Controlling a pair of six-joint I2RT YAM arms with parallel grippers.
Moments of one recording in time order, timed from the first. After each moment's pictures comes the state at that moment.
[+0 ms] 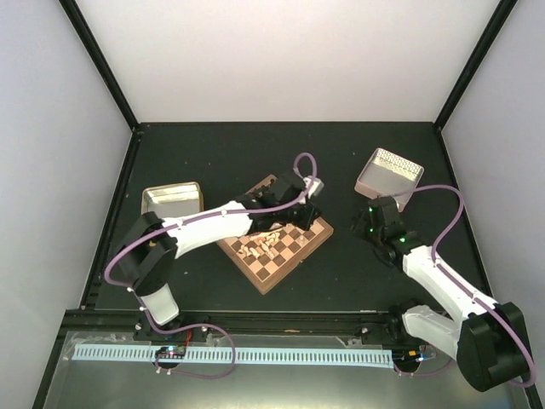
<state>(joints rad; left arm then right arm) -0.86 1.68 1.18 -0.19 0.16 -0.40 0.38 1.03 0.55 -0.34 0.12 0.73</state>
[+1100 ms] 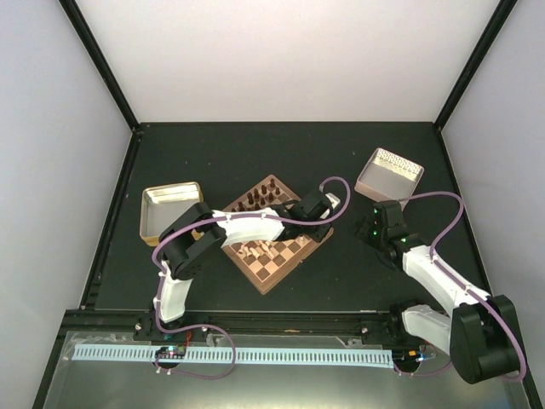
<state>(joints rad) -0.97 2.01 1.33 -0.16 -0.09 -0.22 0.27 1.08 0.49 -0.30 0.02 0.74</state>
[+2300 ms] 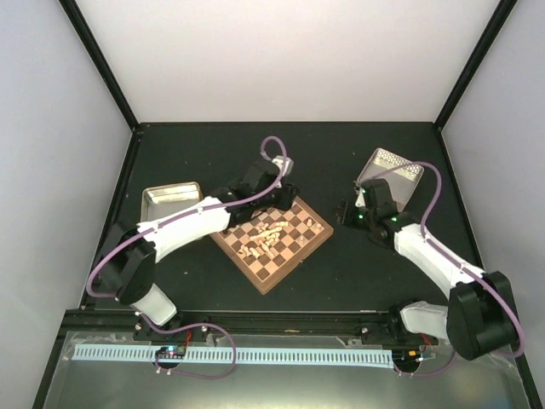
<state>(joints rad) -0.77 1.61 1.17 -0.17 -0.03 -0.40 0.33 1.20 0.67 -0.30 -0.17 0.52</state>
